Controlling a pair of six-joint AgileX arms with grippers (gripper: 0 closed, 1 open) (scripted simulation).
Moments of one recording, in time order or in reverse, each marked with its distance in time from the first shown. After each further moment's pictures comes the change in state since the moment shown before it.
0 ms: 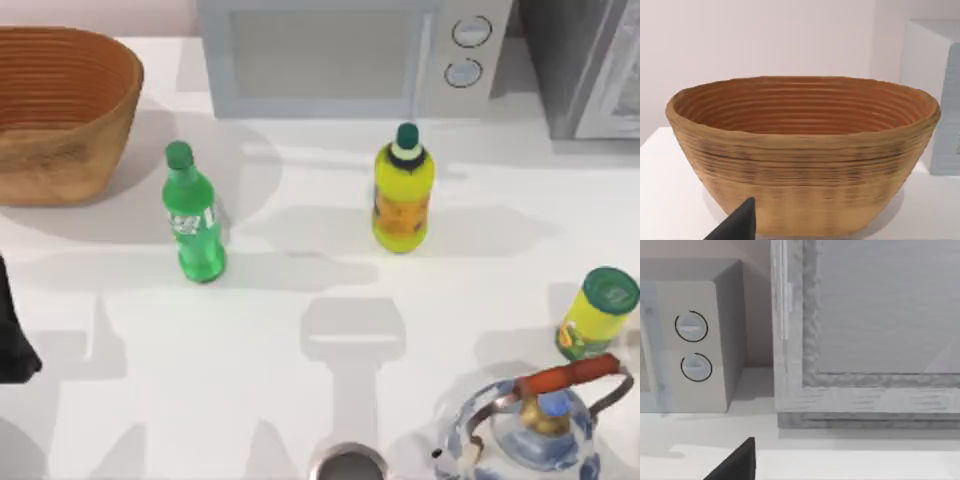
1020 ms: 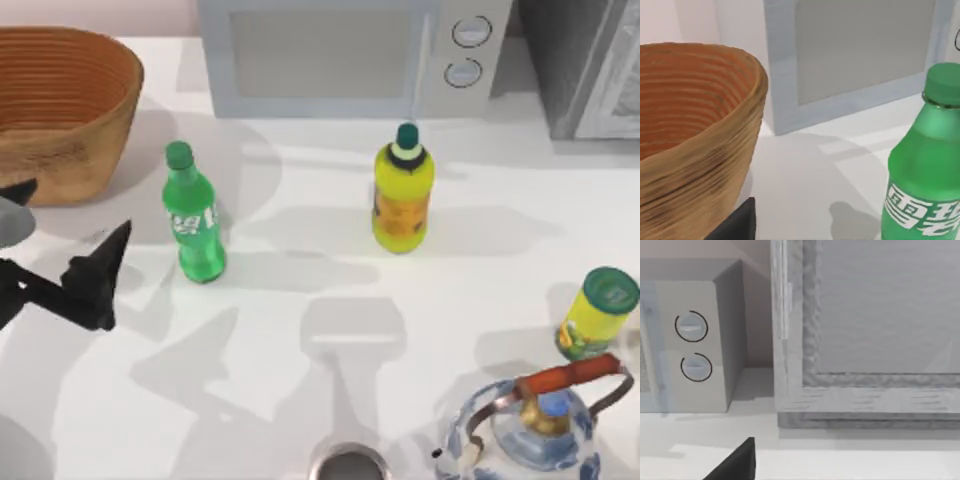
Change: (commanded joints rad) left arm 0.006 1.109 0.192 0.713 0.476 0.137; right arm 0.000 0.000 0.000 0.000 0.000 0.000
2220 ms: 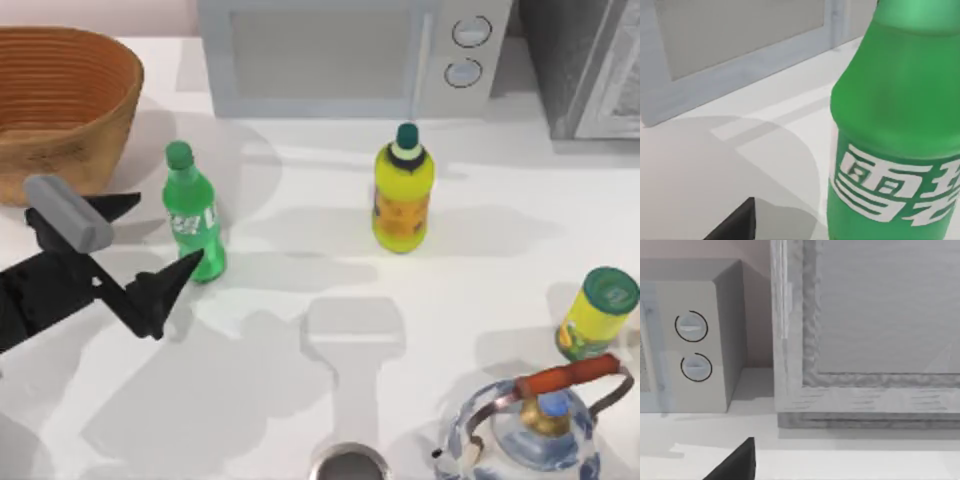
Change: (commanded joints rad) left arm -0.033 0.764 0.176 0.500 0.299 0.080; right arm 0.000 0.000 0.000 0.000 0.000 0.000
